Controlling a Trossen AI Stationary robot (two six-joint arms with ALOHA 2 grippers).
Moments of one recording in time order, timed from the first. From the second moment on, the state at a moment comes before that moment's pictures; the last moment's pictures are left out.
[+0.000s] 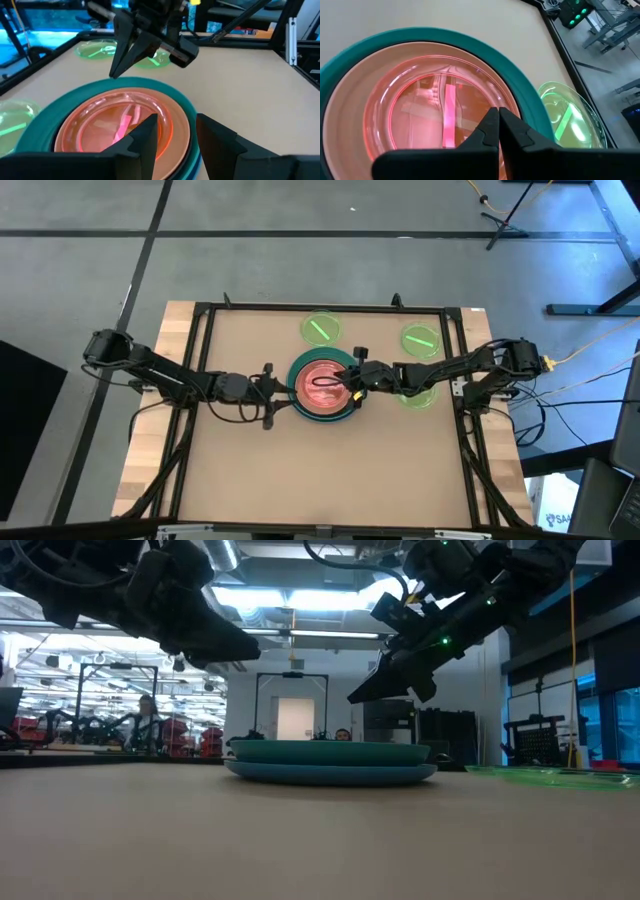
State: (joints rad) left arm -0.15 1.26 0.36 0.63 -0.26 -0.10; right arm -0.01 1.59 0.75 0.29 0.30 -0.32
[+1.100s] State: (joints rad) left arm -0.17 1.26 0.36 0.69 -0.24 -0.10; right arm 0.25 1.40 0.70 -0.74 0.39 0.52
